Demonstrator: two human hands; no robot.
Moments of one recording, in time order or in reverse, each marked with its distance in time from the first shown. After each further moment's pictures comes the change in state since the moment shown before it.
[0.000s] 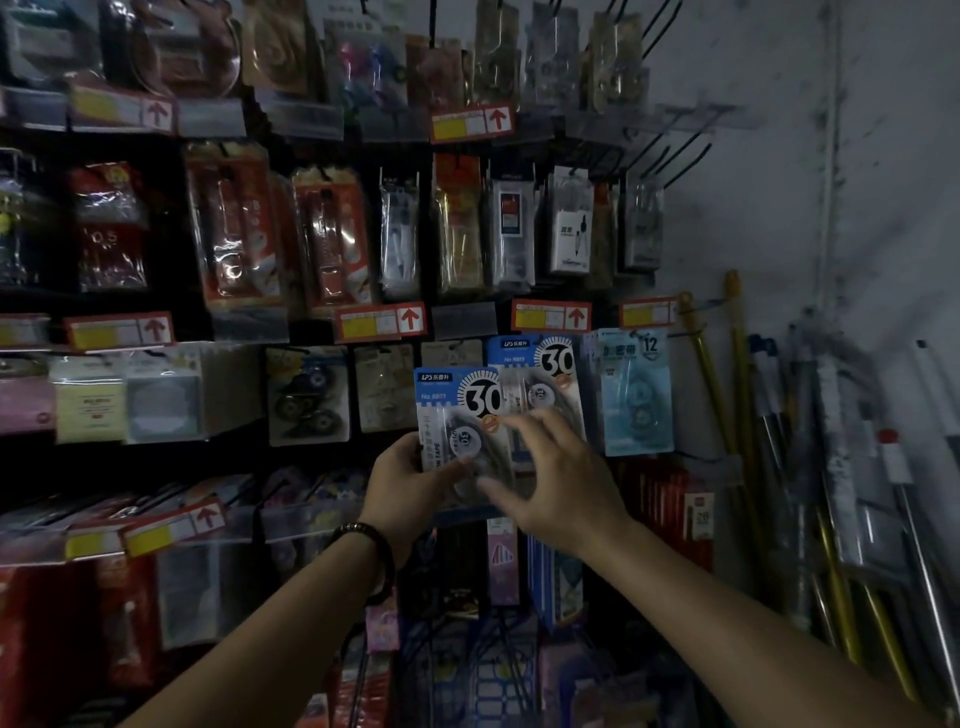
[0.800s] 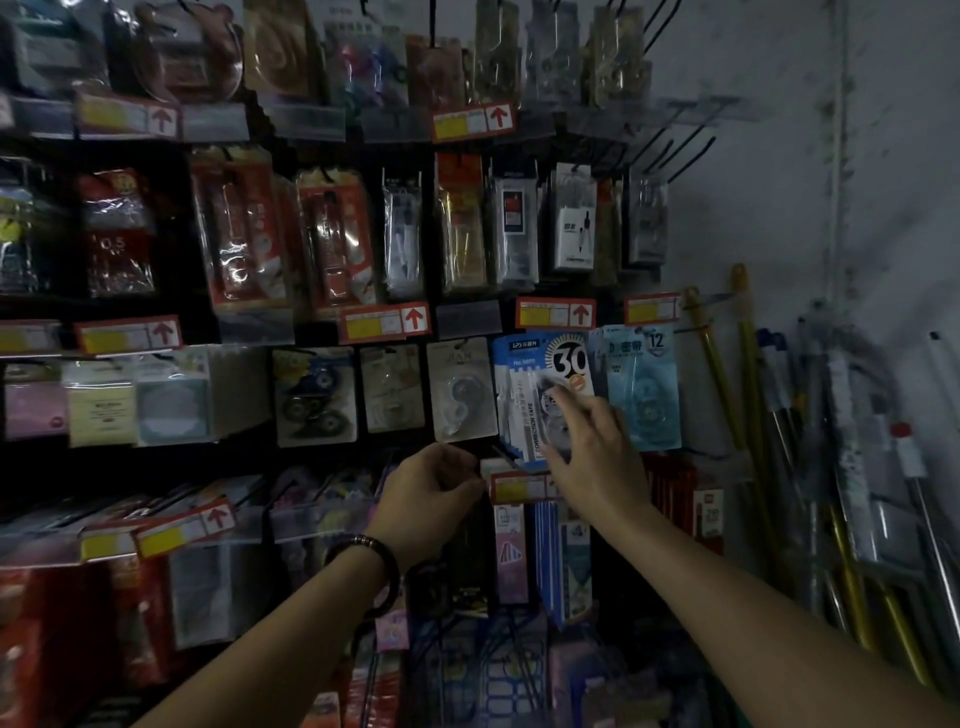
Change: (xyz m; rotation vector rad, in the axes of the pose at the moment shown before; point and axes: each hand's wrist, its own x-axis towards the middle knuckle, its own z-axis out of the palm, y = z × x) left_hand -0.001 -0.012 -0.006 0.463 -0.042 0.094; right_hand 0.010 0.051 0.023 -0.134 0.062 0.278
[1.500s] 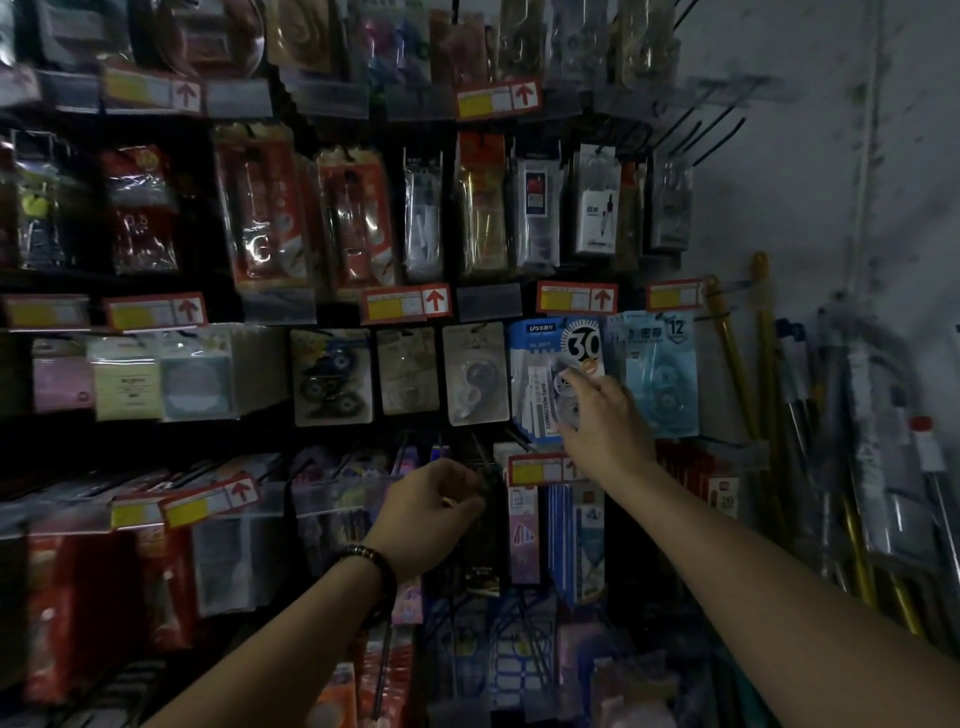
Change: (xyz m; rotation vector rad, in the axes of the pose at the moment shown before) left_hand -0.026 -0.025 -0.014 0.165 -0.076 0.037; right_hand 0.022 -0.016 -0.005 -0.085 -0.175 0.129
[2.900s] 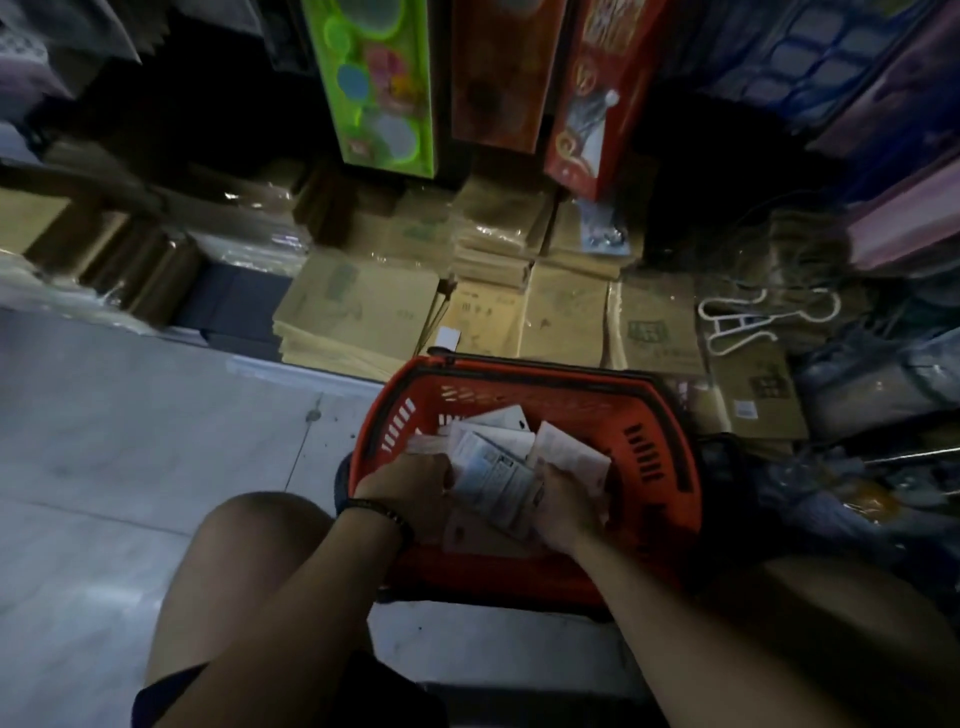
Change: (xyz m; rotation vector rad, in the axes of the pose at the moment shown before) left_hand -0.497 -0.362 0.163 0.254 -0.975 -0.948; right_hand -0.715 0.022 0.390 0.091 -1.442 0.358
